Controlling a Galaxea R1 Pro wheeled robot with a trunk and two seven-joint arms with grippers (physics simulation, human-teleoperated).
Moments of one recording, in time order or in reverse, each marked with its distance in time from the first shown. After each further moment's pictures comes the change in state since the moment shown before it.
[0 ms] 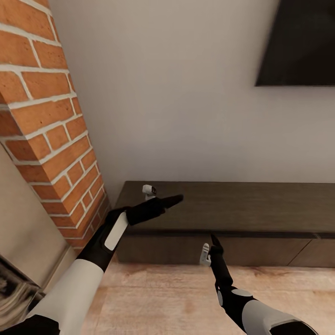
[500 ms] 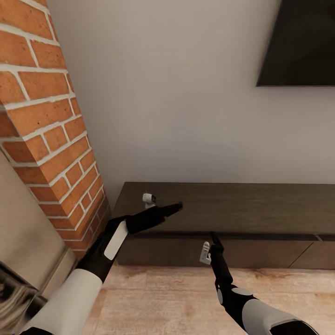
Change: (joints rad) left arm 0.061 0.001 0.001 0.000 0.000 -0.003 -0.002; right arm -0.002 -0.002 0.005 -0.014 -0.012 -0.004 -0.003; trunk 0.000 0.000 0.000
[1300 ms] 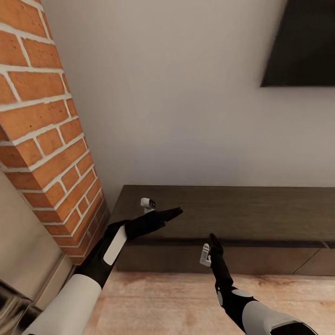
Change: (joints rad) left arm 0.031 0.003 0.000 0.001 -0.001 -0.002 -0.066; right arm 0.008 0.001 0.001 0.001 -0.001 0.015 0.032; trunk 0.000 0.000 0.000
